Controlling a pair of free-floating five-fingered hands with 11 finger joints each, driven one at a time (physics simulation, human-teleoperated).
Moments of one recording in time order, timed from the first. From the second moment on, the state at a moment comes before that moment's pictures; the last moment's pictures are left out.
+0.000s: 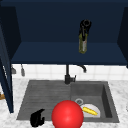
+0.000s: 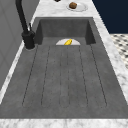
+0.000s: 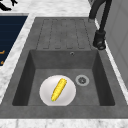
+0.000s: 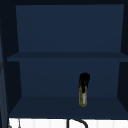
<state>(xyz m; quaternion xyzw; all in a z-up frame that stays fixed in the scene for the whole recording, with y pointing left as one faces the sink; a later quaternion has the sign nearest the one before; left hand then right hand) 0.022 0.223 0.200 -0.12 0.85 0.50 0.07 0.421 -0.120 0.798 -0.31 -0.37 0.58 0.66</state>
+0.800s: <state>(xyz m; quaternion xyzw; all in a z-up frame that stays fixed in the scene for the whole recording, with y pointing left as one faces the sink) 0.022 0.223 0.200 -0.12 0.85 0.50 0.07 0.553 -0.131 0.725 -0.26 -0.34 0.59 0.68</state>
